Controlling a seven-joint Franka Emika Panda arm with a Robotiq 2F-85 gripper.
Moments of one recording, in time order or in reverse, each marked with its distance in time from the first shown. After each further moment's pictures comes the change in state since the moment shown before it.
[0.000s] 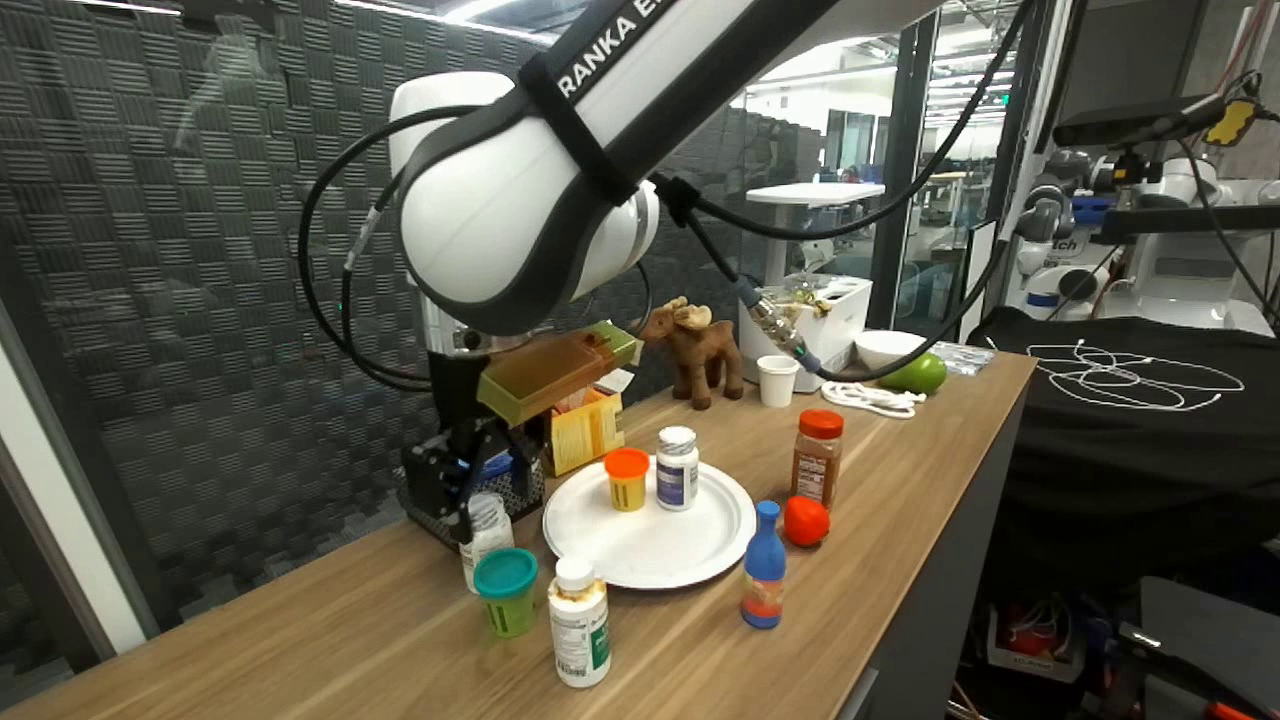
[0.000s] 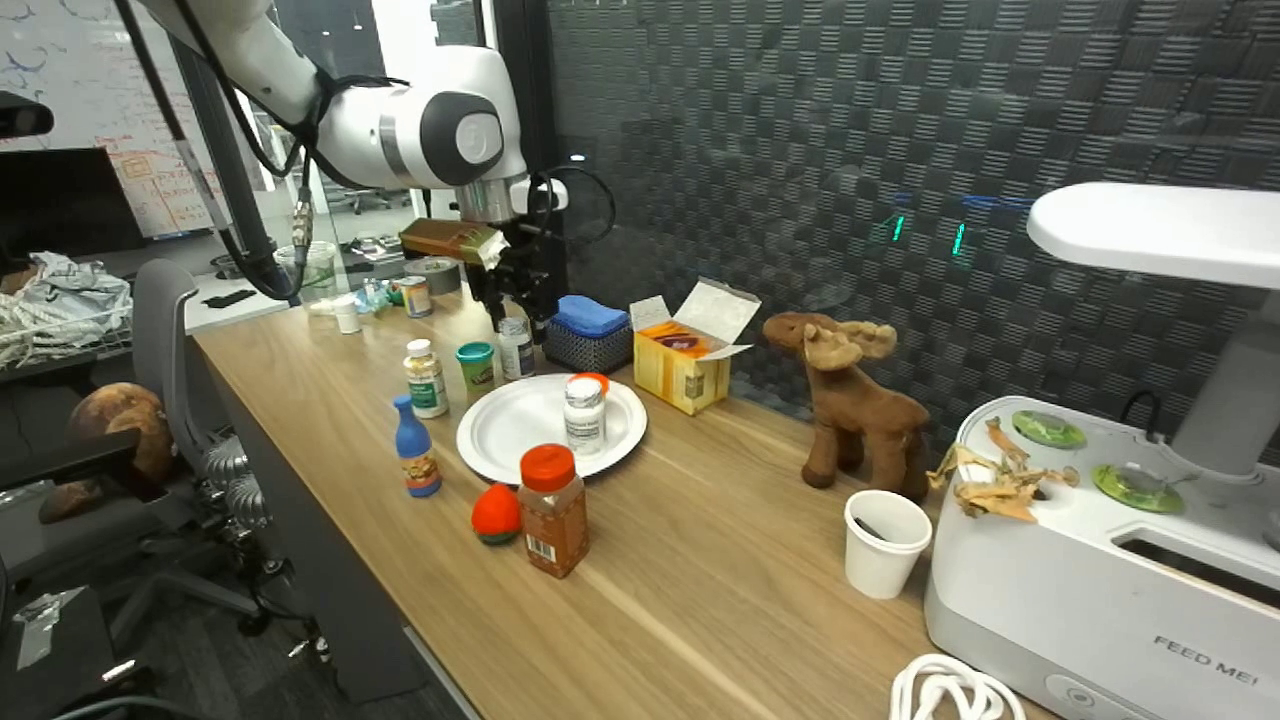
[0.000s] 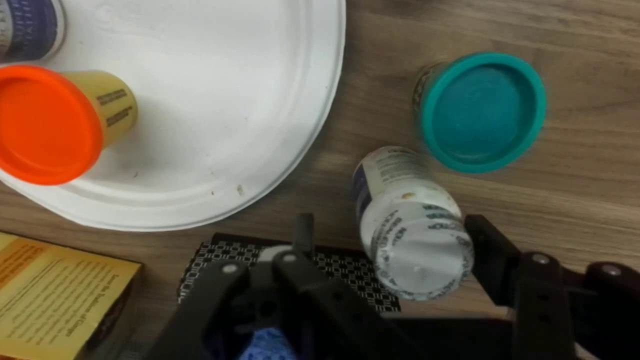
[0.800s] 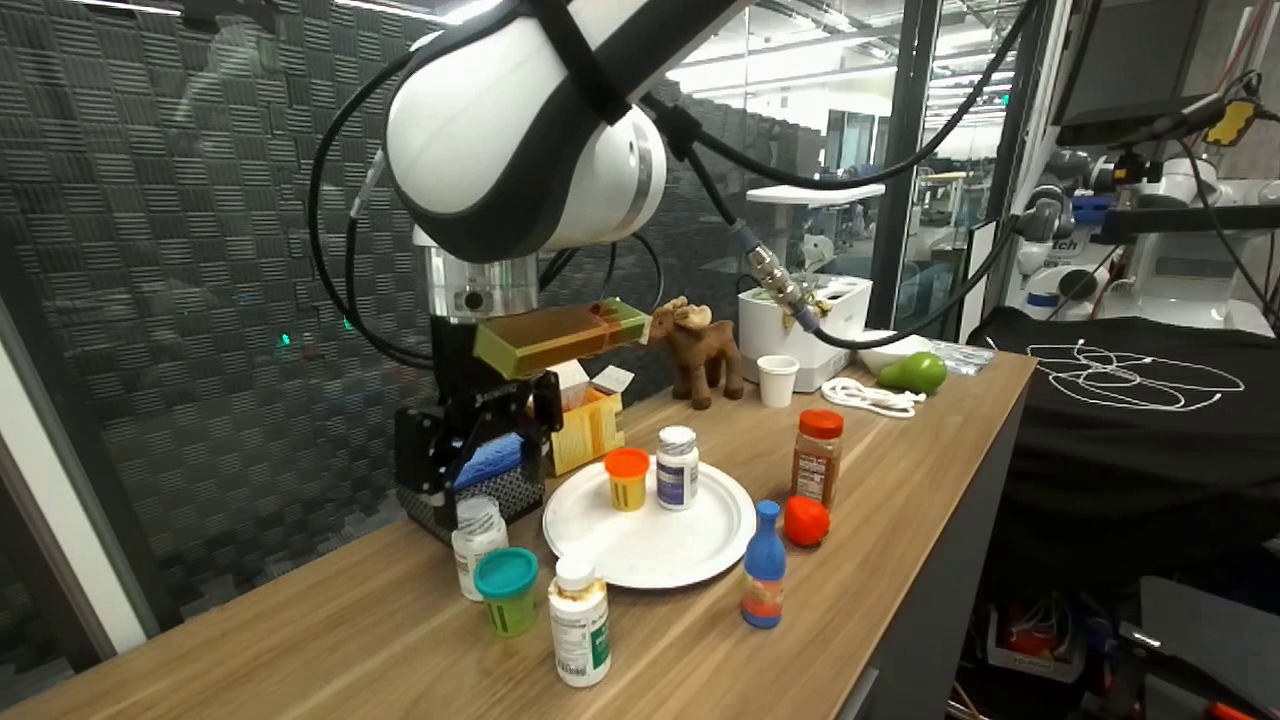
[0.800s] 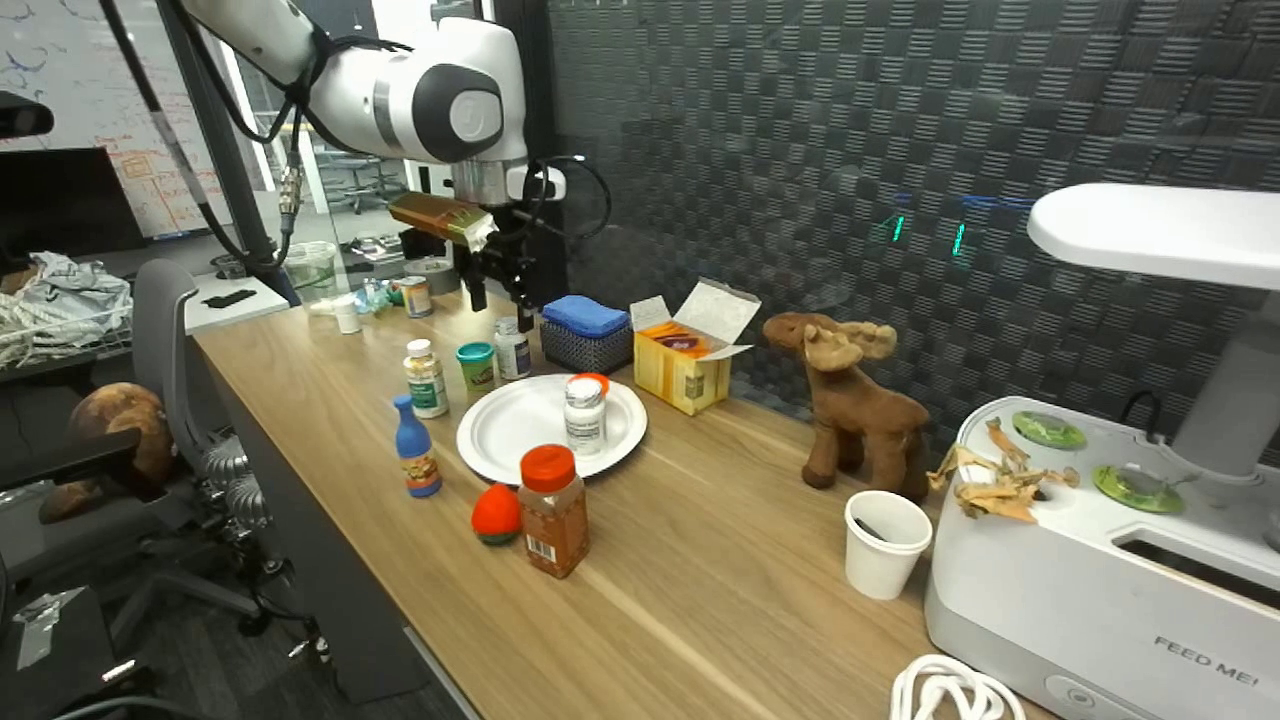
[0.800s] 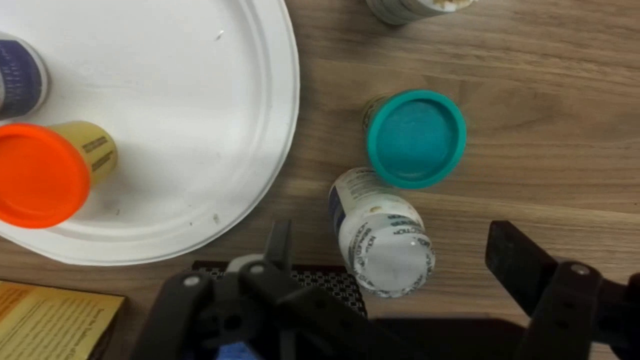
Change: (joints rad) arm -0.030 -0.046 0.032 -0.005 0.116 -0.088 -0.030
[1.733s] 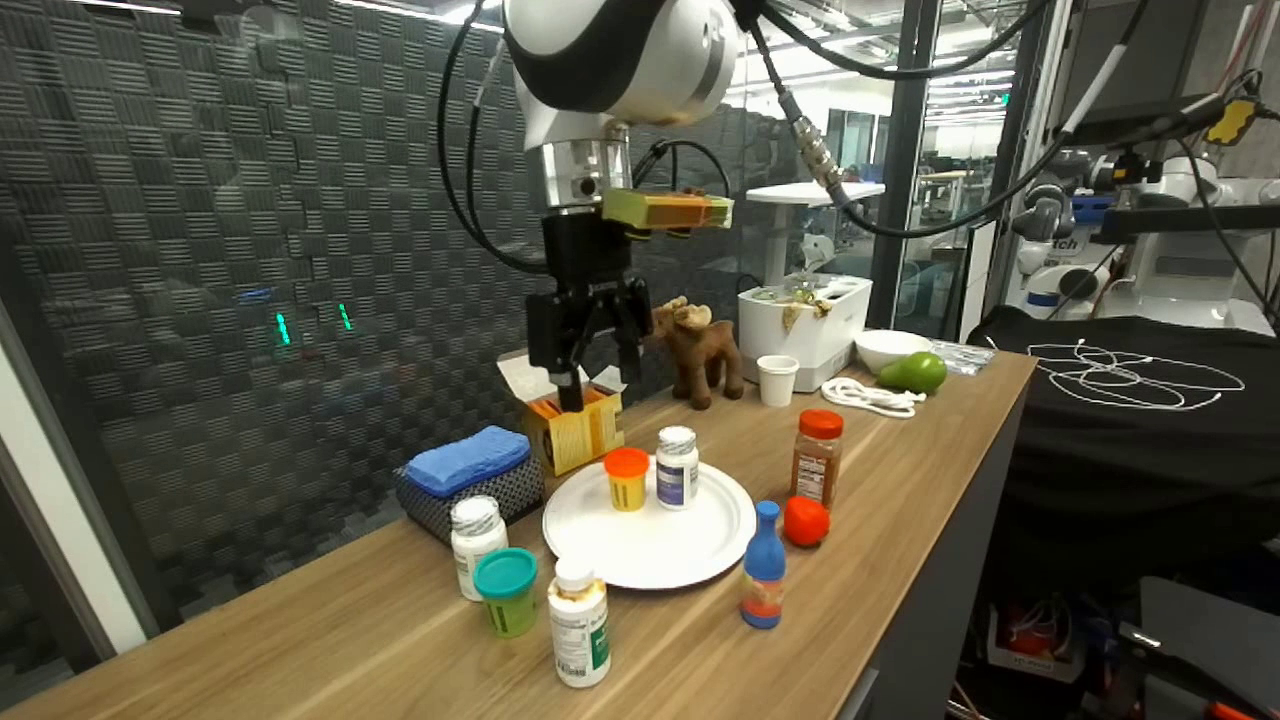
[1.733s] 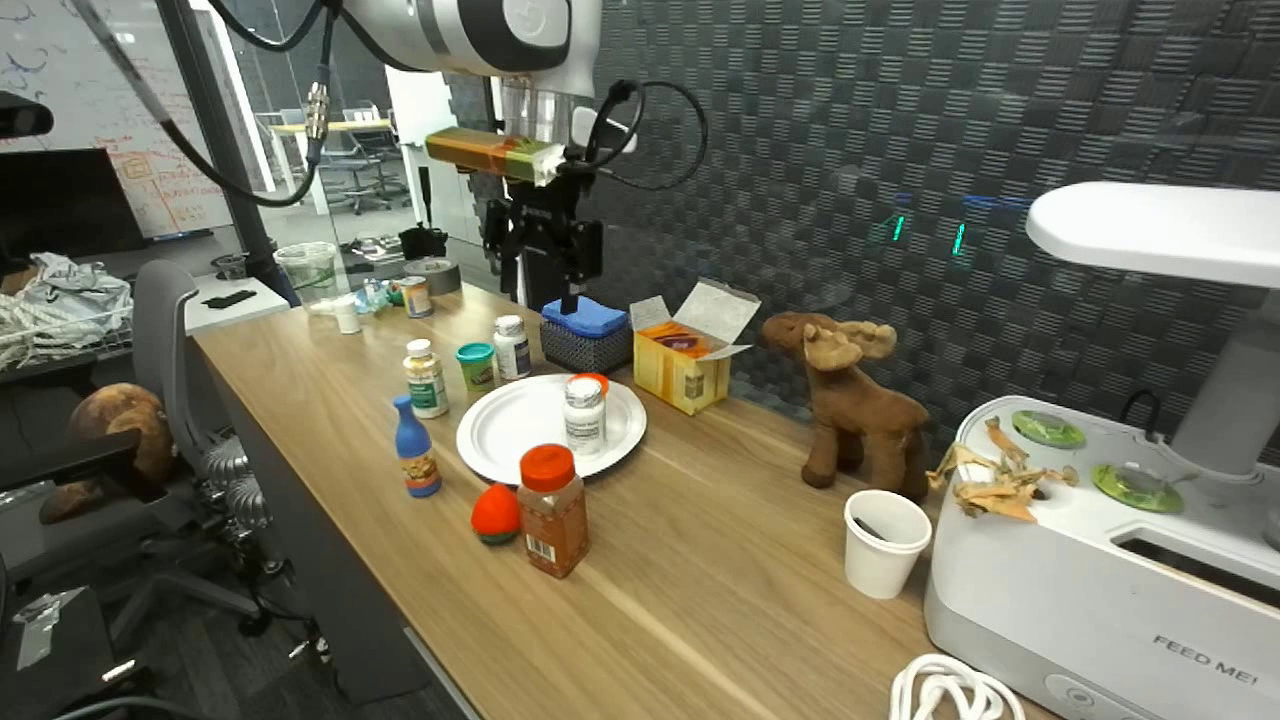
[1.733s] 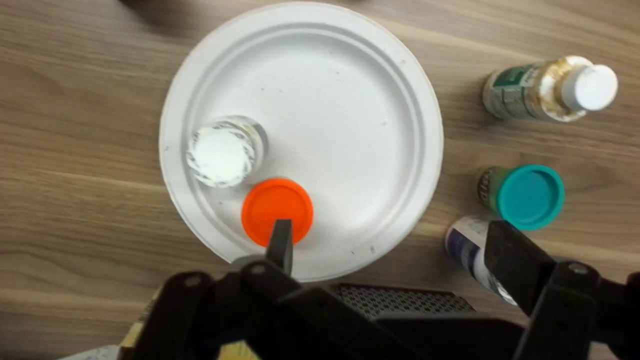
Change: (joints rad) arm -0.150 -0.130 -0.013 0.002 0.013 -0.281 -0.186
